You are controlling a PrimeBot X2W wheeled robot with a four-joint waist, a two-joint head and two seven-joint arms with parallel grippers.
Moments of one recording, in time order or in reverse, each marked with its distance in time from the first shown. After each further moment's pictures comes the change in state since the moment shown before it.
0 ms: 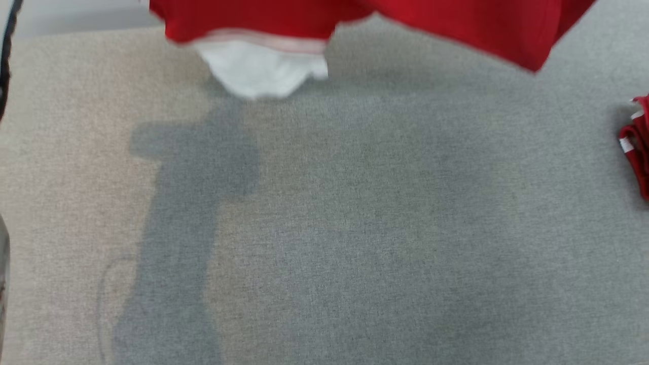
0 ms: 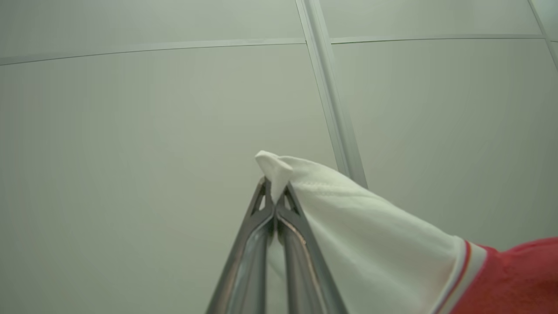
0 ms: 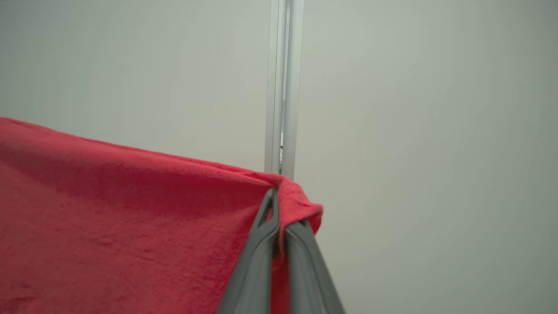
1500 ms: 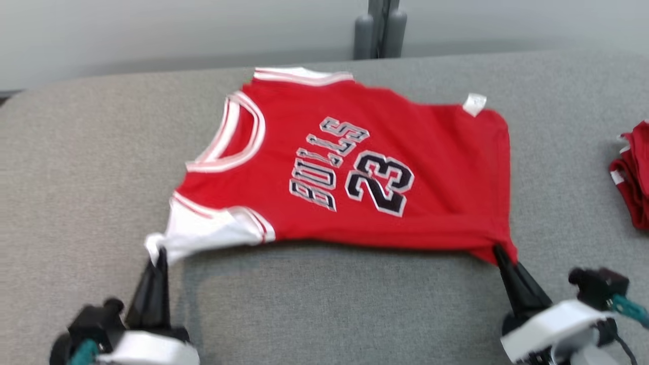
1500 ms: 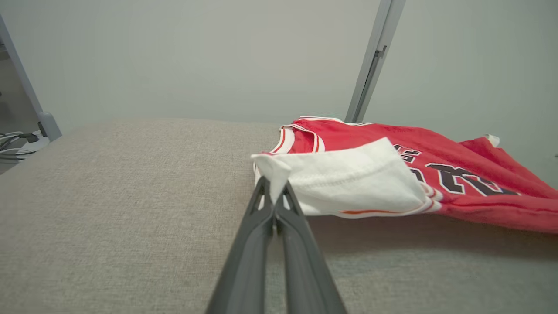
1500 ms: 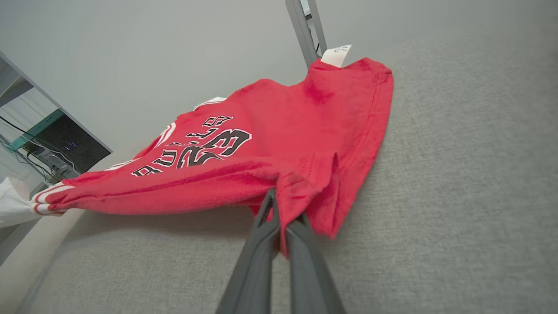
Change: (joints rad) left arm 1.420 -0.175 0.279 -0.464 0.071 0.041 -0.011; right arm 0.969 0.079 0.116 -0.138 0.247 0.000 -0.054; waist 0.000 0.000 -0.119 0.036
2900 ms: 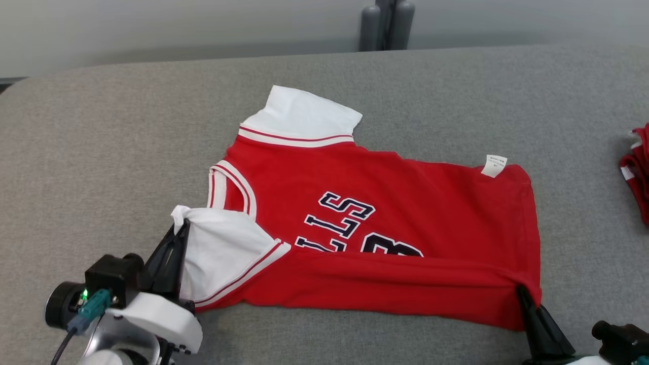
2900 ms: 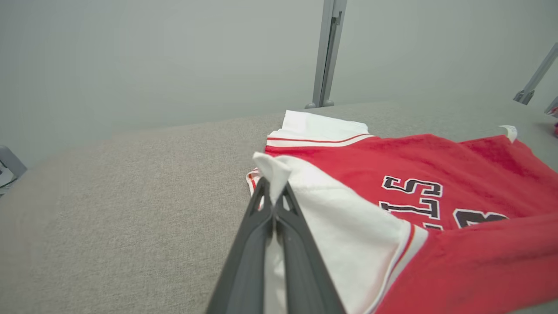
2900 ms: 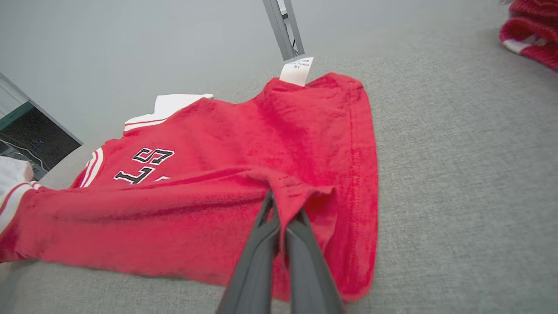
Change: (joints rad) left arm 0.018 0.094 -0.096 -0.273 0.030 0.002 0.308; right arm 0.297 0.078 -0.215 -0.208 -0.188 0.000 0.000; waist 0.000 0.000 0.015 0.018
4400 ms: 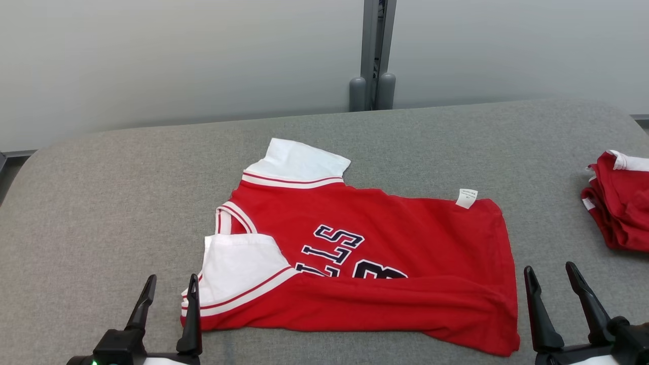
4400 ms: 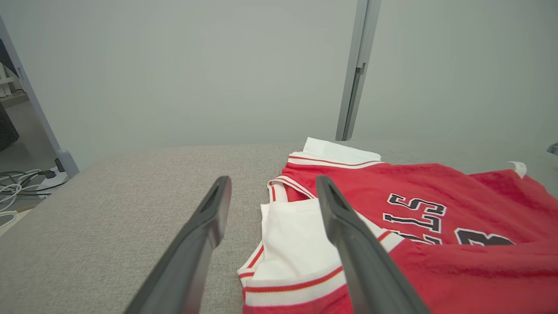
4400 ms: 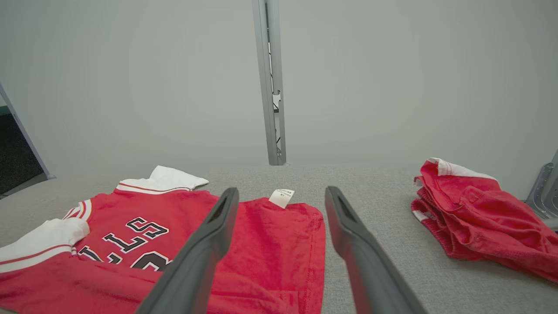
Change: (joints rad) left arm 0.100 -0.096 0.029 0.226 0.038 0.072 -0.311; right arm 0.033 0.108 -0.184 -0.146 -0.374 0.000 0.007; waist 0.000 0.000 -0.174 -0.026
